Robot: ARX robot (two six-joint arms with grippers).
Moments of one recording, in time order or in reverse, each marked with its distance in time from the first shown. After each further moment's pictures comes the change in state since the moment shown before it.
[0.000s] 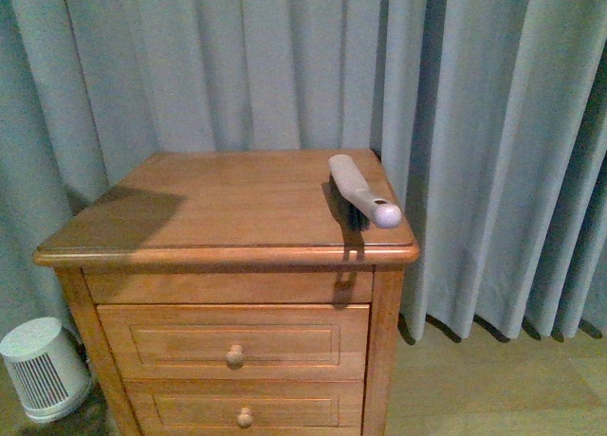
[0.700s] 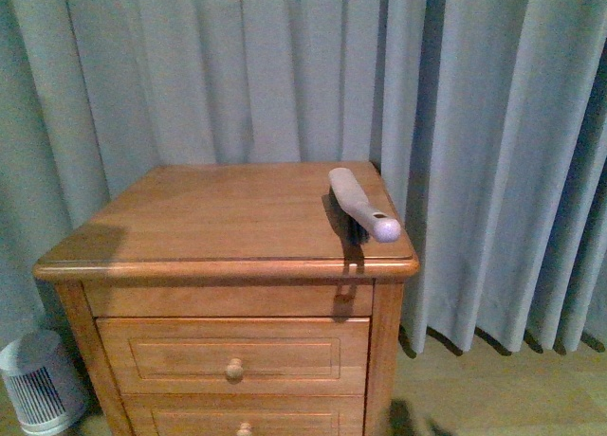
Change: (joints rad) left arm 0.132 -0.286 -0.157 -0.127 0.074 -0.217; right arm 0.245 1.130 0.692 0.017 0.073 0.147
